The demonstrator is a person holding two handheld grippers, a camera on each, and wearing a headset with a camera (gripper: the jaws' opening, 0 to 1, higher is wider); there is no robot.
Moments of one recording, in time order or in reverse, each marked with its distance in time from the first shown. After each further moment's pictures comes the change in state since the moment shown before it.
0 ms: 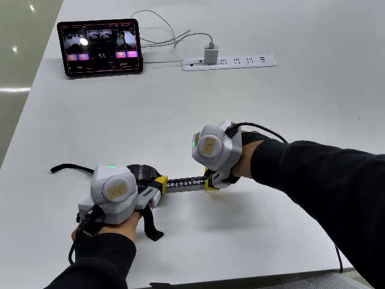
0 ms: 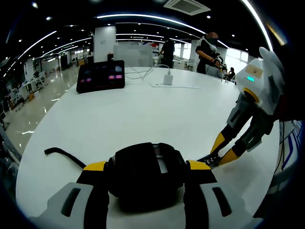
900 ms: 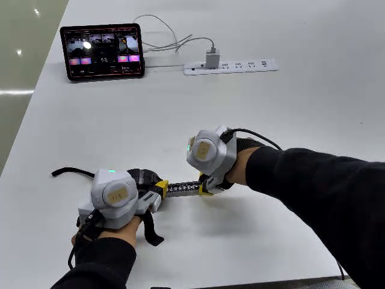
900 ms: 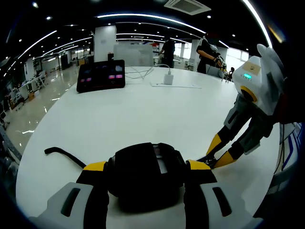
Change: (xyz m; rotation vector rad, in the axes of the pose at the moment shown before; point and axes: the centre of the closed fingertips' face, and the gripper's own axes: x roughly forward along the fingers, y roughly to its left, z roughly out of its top) left arm 0.001 0.001 0.001 -0.004 0.004 0.002; right arm 0.005 0.001 0.012 0.034 -0.028 -0.001
